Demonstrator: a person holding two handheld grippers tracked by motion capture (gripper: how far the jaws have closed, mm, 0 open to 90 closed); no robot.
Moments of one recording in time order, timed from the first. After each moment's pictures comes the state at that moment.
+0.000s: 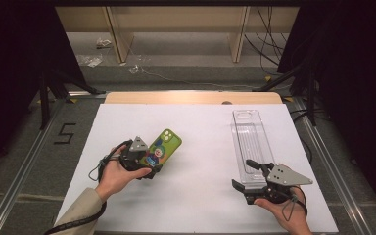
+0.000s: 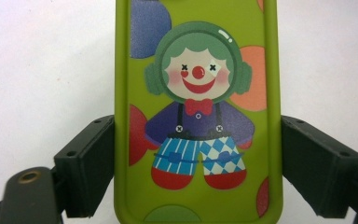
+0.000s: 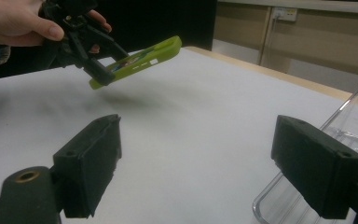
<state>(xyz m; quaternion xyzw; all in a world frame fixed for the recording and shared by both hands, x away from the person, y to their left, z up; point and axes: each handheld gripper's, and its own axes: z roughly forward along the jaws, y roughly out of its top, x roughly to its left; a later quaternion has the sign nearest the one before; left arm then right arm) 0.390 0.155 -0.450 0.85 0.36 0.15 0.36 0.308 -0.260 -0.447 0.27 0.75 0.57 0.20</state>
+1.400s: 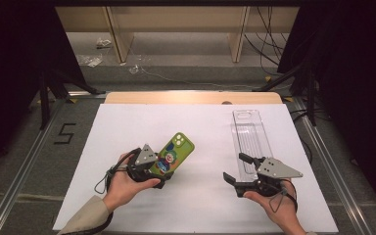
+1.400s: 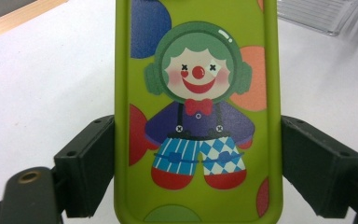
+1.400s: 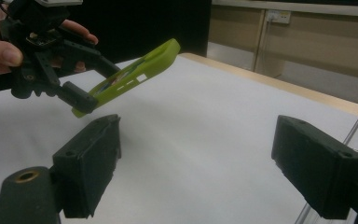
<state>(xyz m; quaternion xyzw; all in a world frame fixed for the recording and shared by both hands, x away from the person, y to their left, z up) 0.360 0.127 -0.447 0.84 0.31 0.16 0.42 0.318 -0.234 -0.433 0.29 0.74 0.57 0.21</state>
